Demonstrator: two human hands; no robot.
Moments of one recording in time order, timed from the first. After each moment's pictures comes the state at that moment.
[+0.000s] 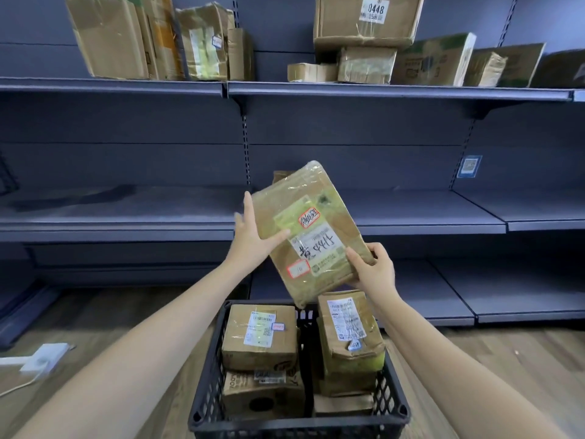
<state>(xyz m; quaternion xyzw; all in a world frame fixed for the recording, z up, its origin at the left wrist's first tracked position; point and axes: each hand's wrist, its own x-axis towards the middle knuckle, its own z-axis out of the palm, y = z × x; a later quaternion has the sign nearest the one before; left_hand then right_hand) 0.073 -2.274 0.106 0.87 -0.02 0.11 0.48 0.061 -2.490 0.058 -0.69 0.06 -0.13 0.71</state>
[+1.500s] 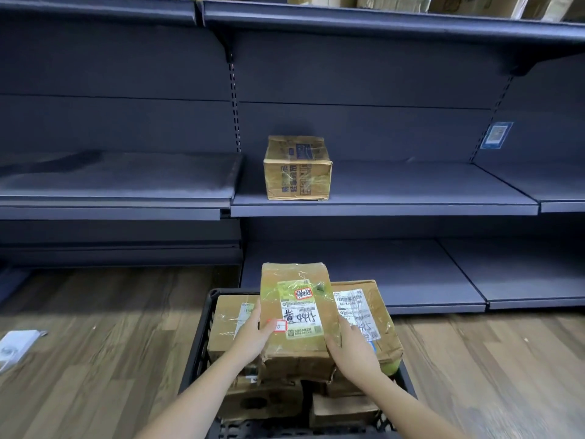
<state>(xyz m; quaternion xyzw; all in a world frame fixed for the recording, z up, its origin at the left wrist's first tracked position) 0.109 -2.271 -0.126 0.83 0.08 -0.17 0.52 0.083 -2.473 -0.107 -0.95 0.05 0.12 0.27</state>
